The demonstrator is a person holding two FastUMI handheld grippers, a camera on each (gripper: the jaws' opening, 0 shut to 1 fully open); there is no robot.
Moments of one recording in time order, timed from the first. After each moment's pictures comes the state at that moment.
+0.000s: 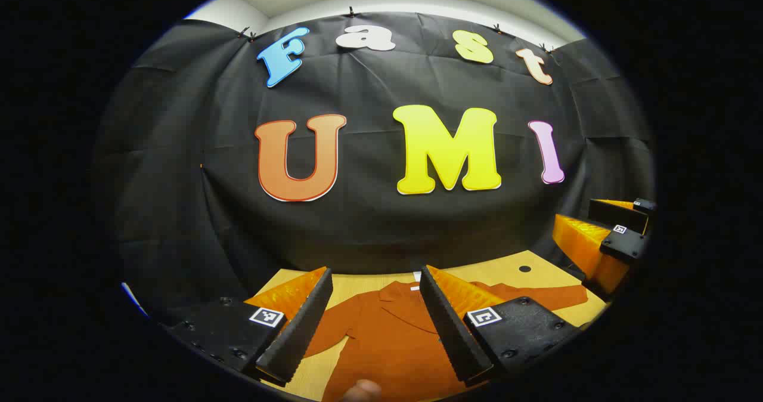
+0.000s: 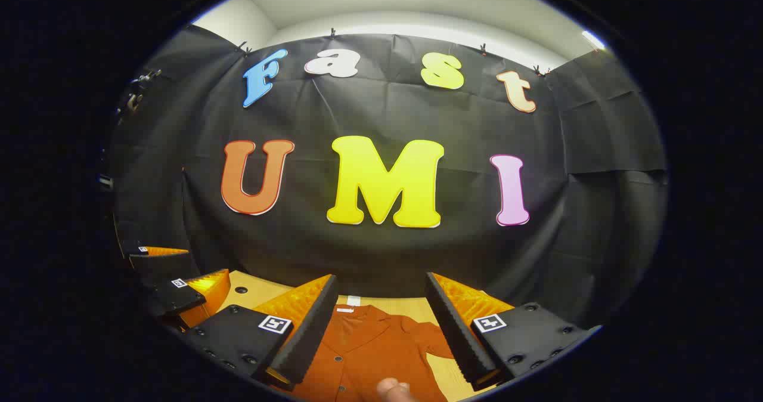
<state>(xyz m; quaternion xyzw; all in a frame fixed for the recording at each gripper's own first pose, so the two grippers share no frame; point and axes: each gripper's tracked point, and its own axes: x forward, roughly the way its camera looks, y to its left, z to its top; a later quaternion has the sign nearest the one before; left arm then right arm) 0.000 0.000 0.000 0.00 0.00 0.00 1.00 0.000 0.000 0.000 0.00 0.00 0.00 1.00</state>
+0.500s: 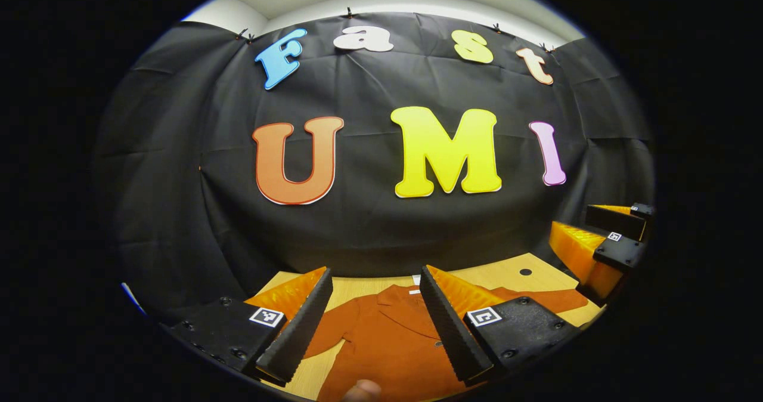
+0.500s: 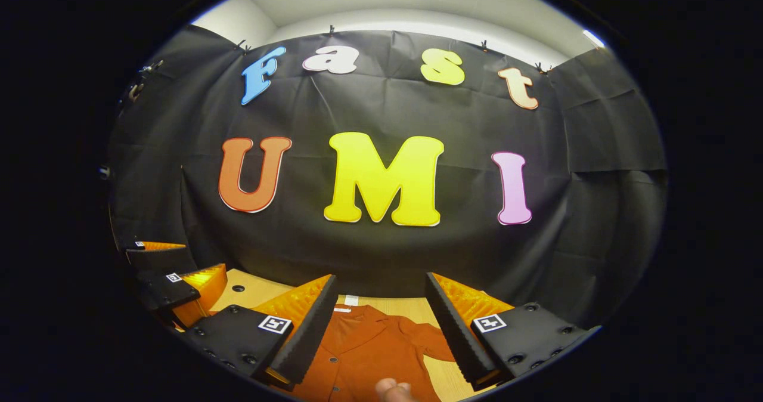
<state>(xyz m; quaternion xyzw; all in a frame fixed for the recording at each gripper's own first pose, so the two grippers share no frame) 0.010 -0.008 0.007 0.00 -0.01 0.01 1.00 0.017 -0.016 -0.013 0.00 0.02 0.00 1.00</state>
